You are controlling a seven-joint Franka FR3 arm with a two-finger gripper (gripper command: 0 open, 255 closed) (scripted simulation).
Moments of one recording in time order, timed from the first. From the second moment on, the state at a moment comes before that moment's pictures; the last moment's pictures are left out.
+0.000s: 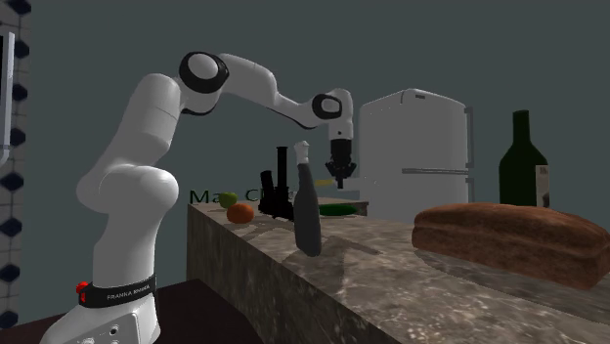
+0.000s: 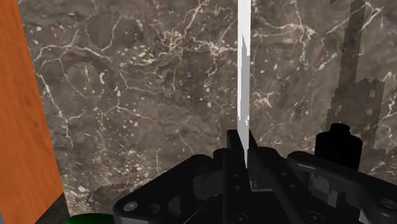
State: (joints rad) arm 0.41 0.29 -0.69 -1.57 0.17 1.79 -1.67
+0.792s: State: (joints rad) arm 0.42 0.44 -0.64 -1.46 0.25 1.80 -1.60
